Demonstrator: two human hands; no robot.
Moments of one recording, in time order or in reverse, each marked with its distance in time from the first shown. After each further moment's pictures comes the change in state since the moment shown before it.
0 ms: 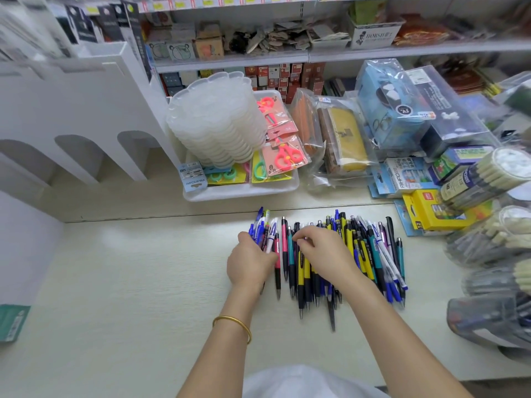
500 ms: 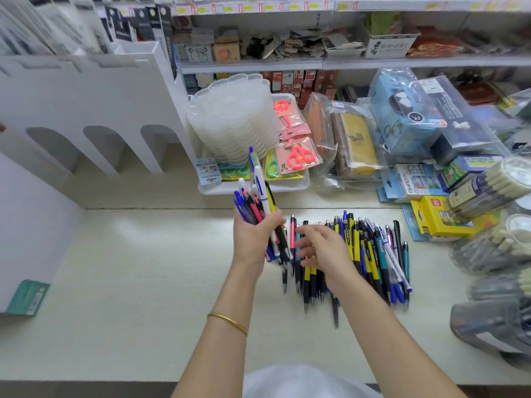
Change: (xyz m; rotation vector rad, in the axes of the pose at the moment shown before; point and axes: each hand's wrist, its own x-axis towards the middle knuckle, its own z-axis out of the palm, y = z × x) left_hand -0.025 0.023 -0.050 -1.177 -0.036 0.148; right_hand -0.017 -0.019 0.008 0.922 0.010 0.299
